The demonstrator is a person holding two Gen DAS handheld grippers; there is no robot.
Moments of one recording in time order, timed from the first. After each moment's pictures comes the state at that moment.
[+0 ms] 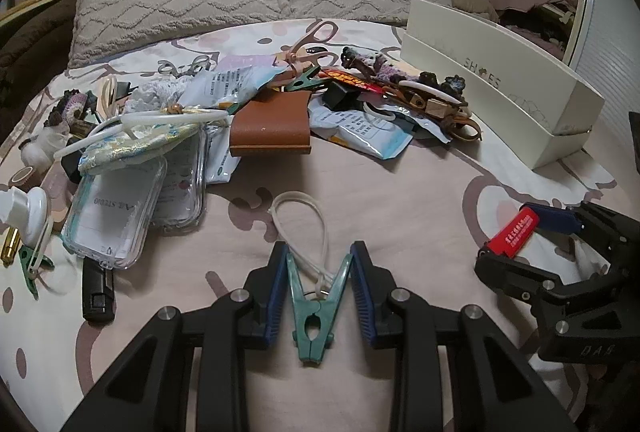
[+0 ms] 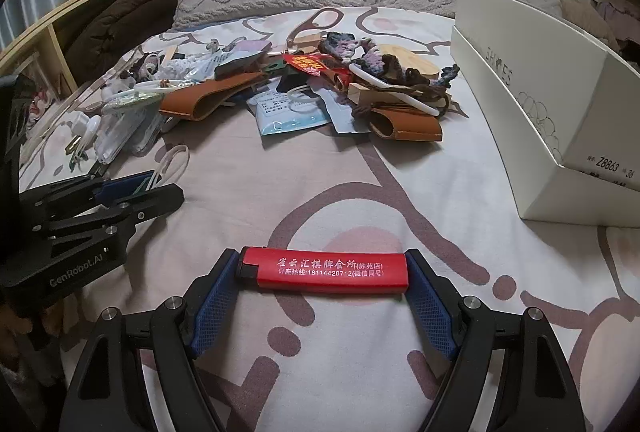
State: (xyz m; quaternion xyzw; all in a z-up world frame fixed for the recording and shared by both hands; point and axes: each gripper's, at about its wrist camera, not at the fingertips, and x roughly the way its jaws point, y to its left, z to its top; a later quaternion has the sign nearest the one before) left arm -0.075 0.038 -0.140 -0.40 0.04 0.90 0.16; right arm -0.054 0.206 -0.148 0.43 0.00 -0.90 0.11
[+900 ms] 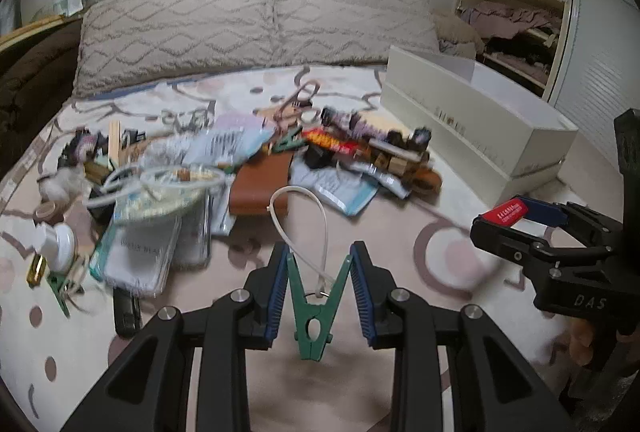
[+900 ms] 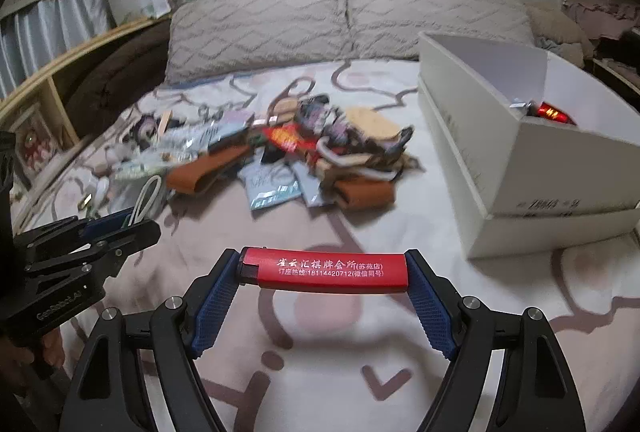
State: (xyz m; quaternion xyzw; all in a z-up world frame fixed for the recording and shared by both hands) left arm -0.055 0.046 -0.083 -0.35 0.02 0.92 0.17; right arm -0.046 0.235 -0.096 0.36 -0.04 -0.93 0.08
